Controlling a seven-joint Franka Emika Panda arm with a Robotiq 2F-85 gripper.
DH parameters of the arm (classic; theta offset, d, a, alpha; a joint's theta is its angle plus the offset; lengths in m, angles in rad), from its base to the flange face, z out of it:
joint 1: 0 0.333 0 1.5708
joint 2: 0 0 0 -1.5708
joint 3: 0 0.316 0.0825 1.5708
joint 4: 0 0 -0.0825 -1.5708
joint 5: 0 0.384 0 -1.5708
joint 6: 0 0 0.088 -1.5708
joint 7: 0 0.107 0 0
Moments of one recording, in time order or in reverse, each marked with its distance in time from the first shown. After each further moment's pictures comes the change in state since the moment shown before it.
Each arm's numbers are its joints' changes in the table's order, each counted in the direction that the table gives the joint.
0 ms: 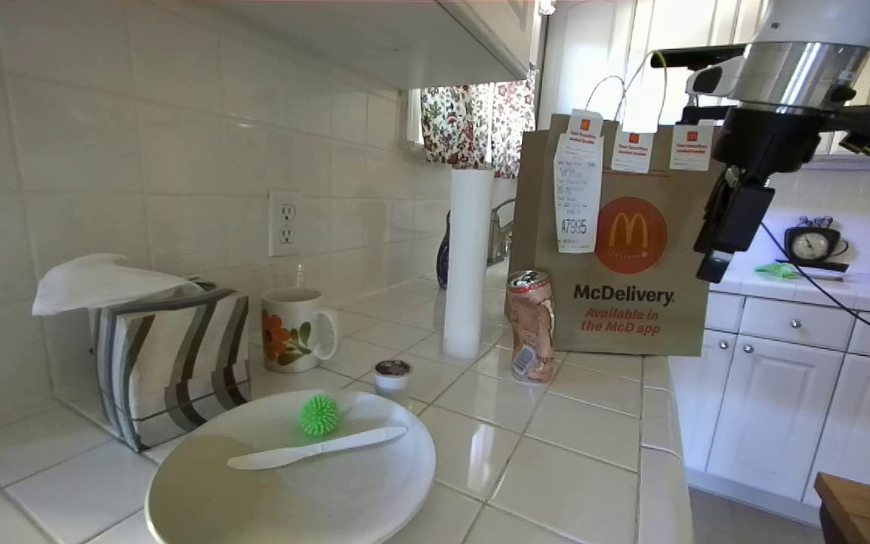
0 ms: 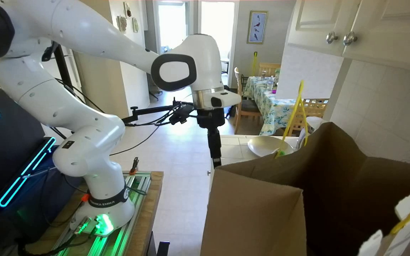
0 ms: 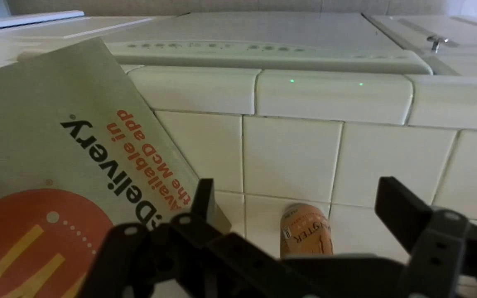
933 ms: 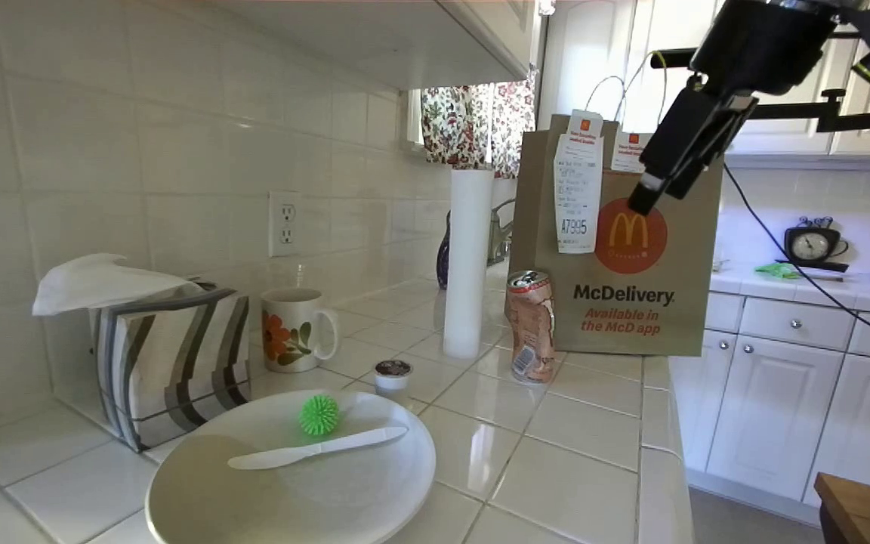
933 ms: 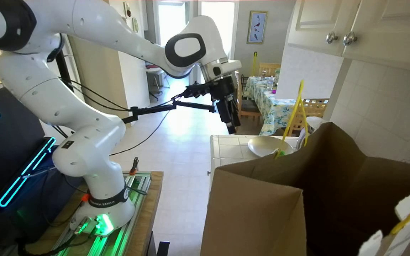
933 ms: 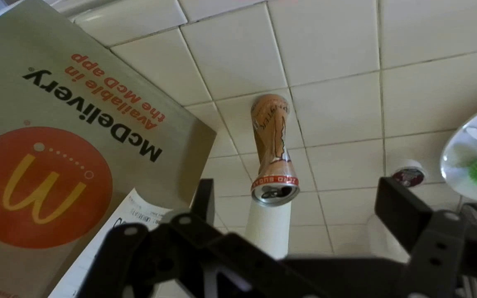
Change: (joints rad) arm -0.016 -0.043 0.234 0.153 -0.034 -0.049 0.504
